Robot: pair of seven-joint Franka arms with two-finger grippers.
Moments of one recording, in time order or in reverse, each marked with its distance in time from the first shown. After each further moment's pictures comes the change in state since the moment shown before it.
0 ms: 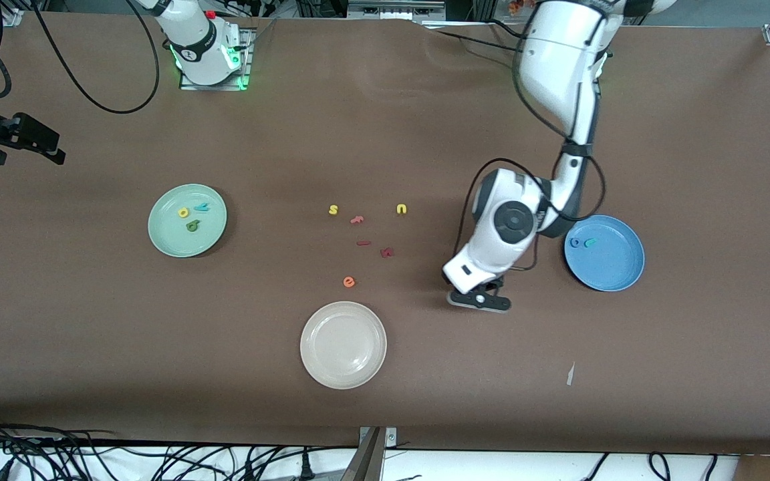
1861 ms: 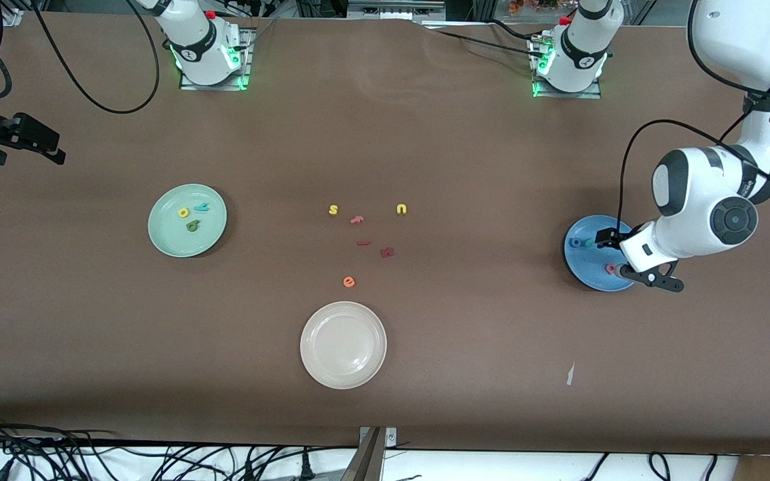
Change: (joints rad) left arm 0.493 -0.363 -0.120 -0.413 0.320 -0.150 0.396; right arm 0.000 0.000 0.000 0.001 0.000 0.000 -0.001
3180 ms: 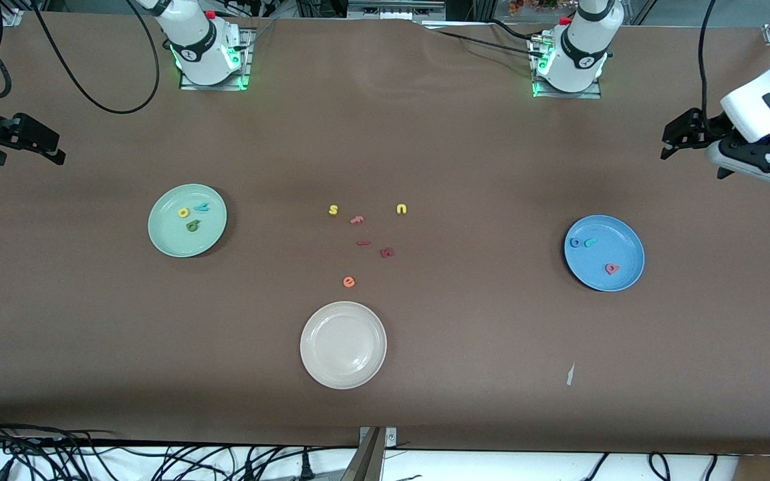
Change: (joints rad) left arm 0.022 -0.441 -0.082 0.253 0.096 -0.569 -0.029; right arm 0.000 0.001 0.000 0.002 0.000 0.001 0.000
